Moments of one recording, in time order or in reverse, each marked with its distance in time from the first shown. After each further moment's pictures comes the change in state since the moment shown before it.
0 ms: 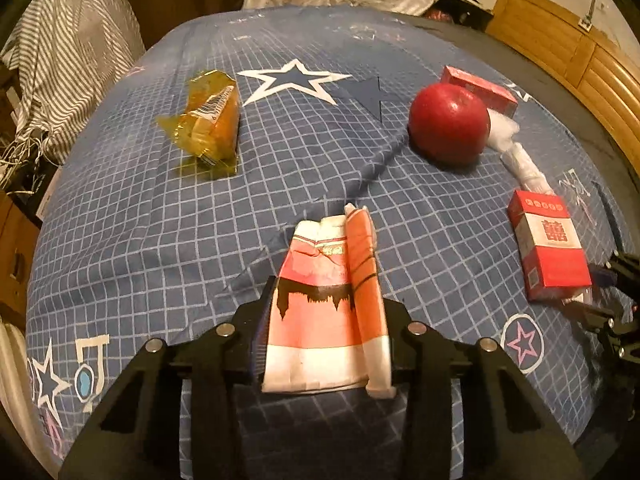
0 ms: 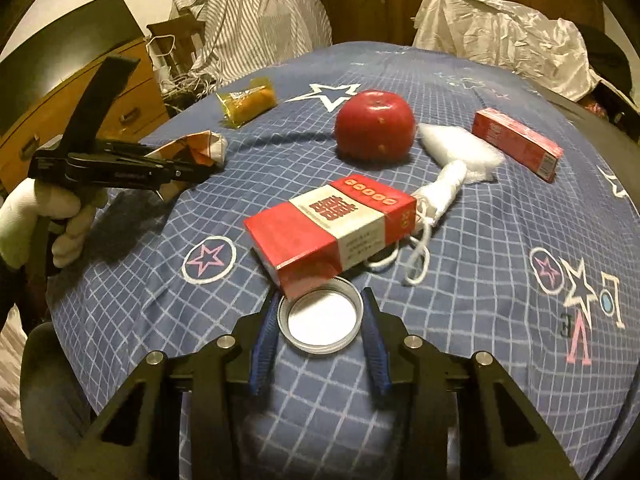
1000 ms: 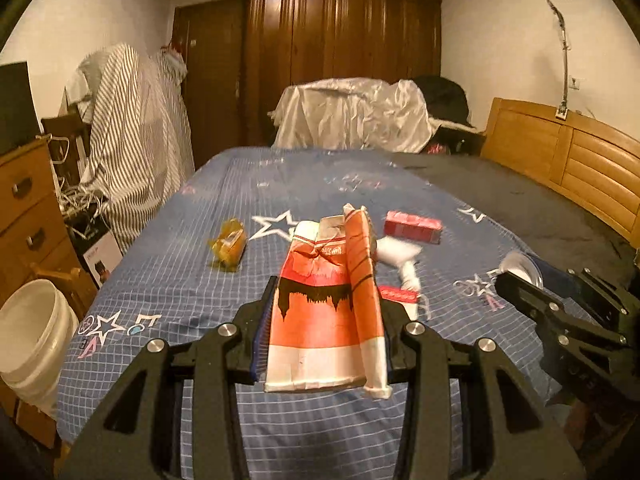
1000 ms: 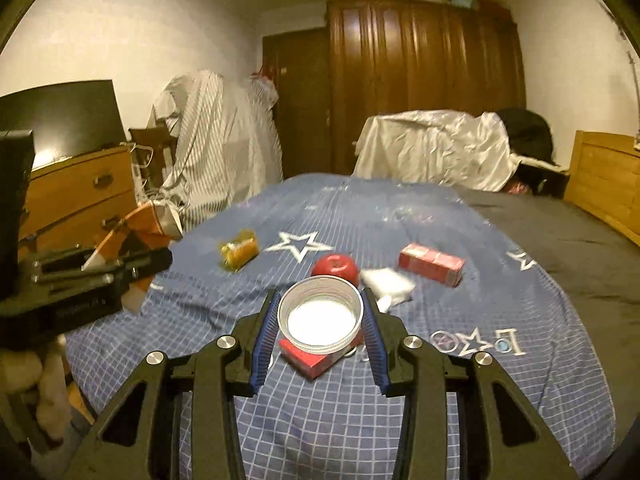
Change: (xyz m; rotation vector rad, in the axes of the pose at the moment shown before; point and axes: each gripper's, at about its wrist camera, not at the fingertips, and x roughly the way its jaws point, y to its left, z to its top) left arm -0.190 -0.120 -0.069 -0.082 -0.532 0.102; right arm -0.170 0.055 -0.011 0.052 -0.496 -0.231
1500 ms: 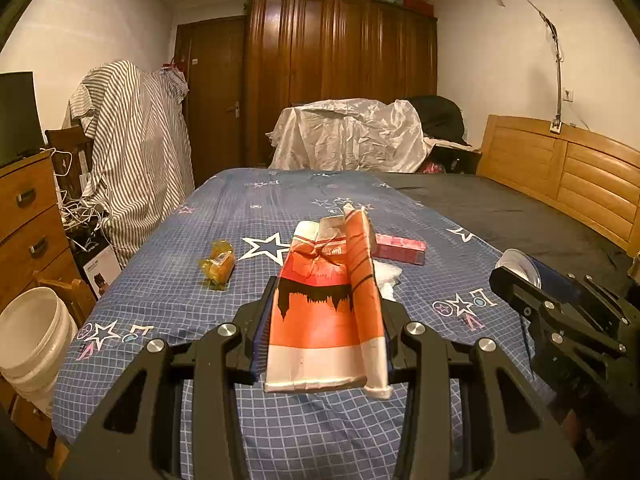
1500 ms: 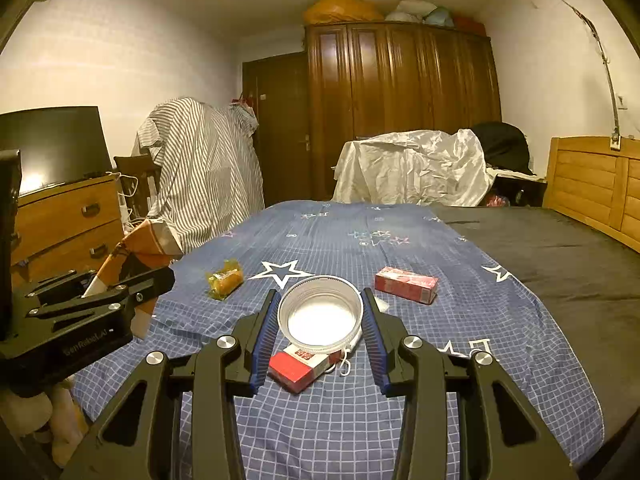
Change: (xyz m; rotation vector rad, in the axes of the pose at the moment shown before) left arm -0.010 -0.019 0.008 -0.009 -0.061 0.001; right arm -0.047 -0.011 0.008 0.036 -0.072 -0.054
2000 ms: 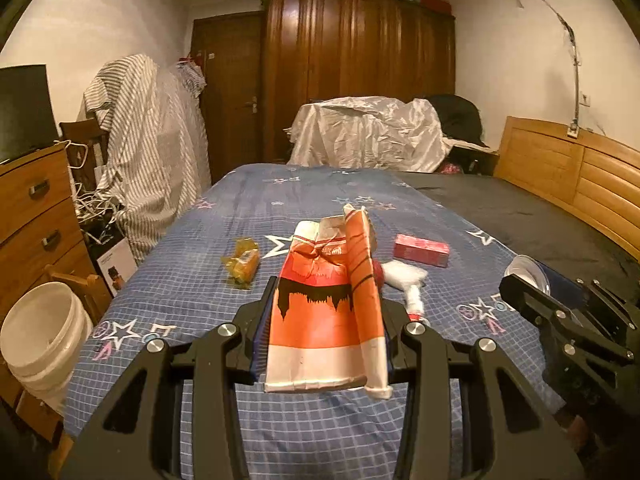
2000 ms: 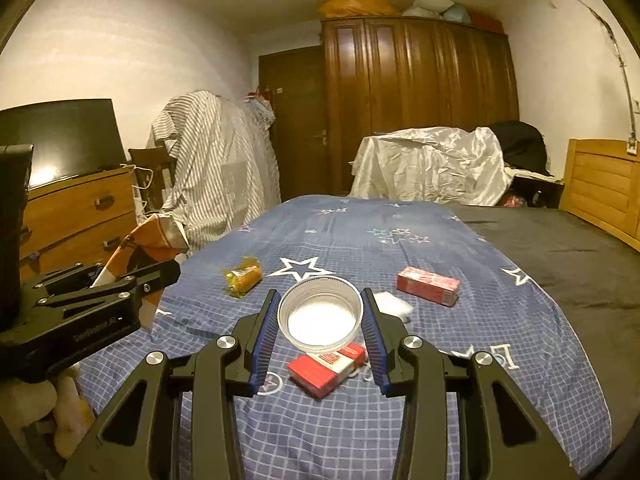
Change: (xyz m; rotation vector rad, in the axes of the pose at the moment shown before) left arm 0.000 0.027 0.005 -0.030 0.011 0.063; right arm 0.018 0.023 0.016 -0.031 0.029 0.072
